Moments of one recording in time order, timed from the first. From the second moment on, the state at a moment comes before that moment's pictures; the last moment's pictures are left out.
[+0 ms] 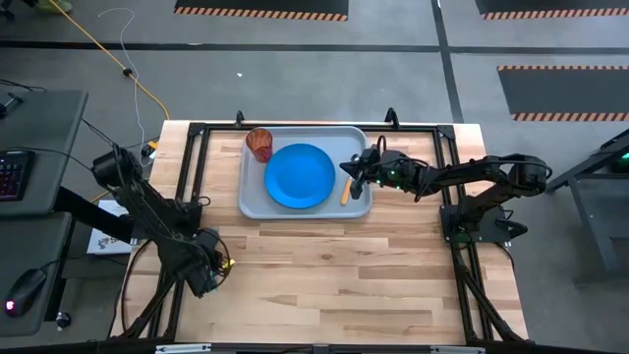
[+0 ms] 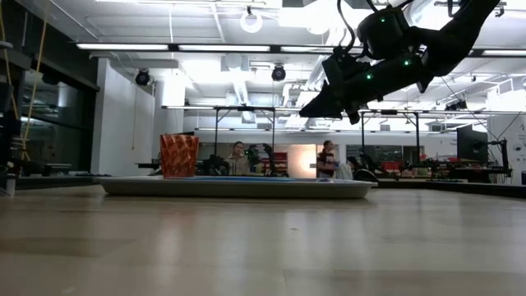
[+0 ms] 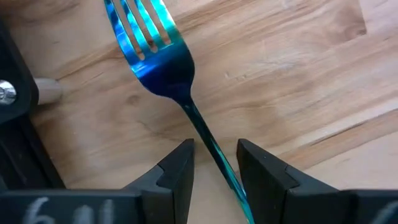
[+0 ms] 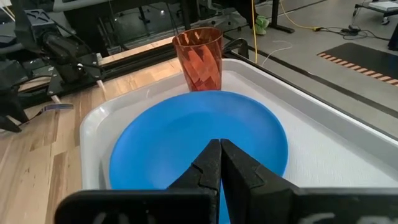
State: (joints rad) left arm -0.95 1.40 0.57 -0.81 -0.21 -2.14; right arm -0.29 1.45 0.55 0.61 0.10 0.18
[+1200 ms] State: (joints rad) left arm -0.95 1.41 0.78 -1.06 -0.34 -1.83; right arm -0.29 1.45 0.55 0.60 0.10 0.18
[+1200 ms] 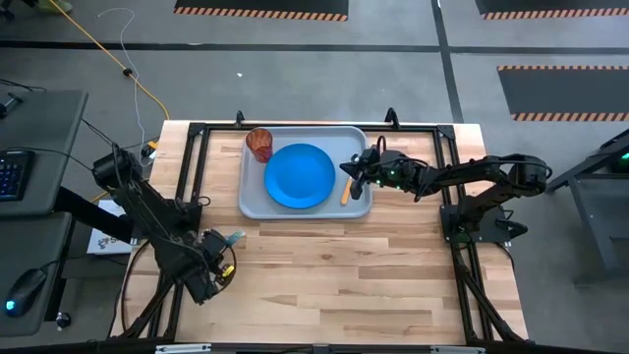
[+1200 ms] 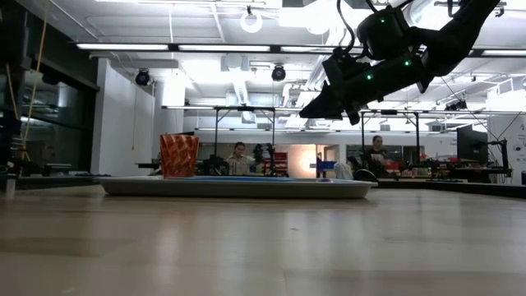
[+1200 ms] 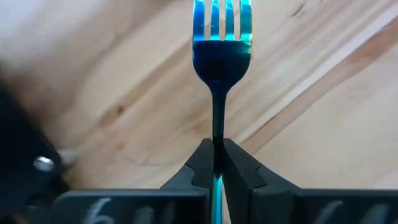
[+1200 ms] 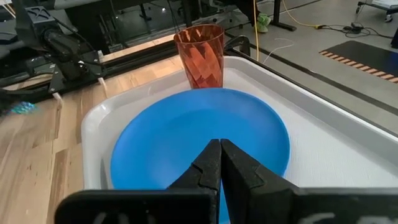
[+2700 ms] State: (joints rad) left arm 0.11 1.43 0.47 1.01 0.60 -0.23; right arm -0.04 1.45 0.57 0.96 -0.36 0.04
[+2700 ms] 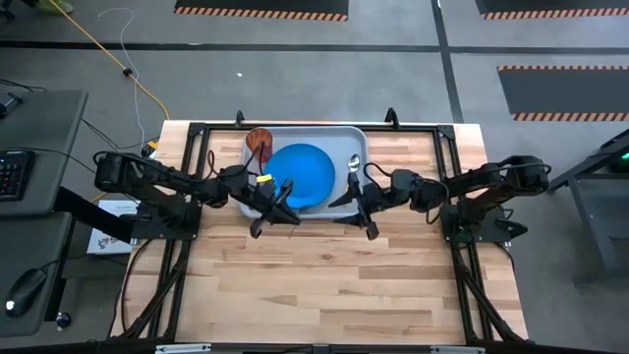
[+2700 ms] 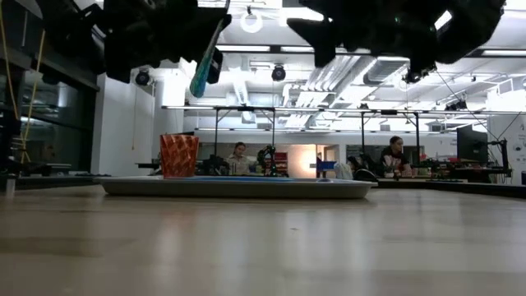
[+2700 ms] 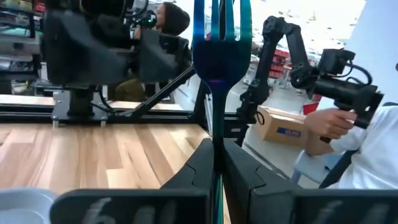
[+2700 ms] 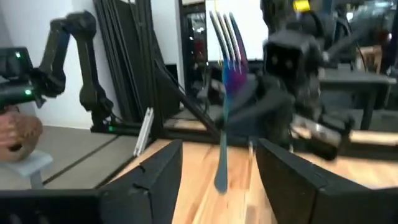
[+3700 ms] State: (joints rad) left arm 0.07 1.63 0.61 1.02 0.62 -0.24; right arm 0.03 1.57 0.84 0.64 -0.36 -0.14
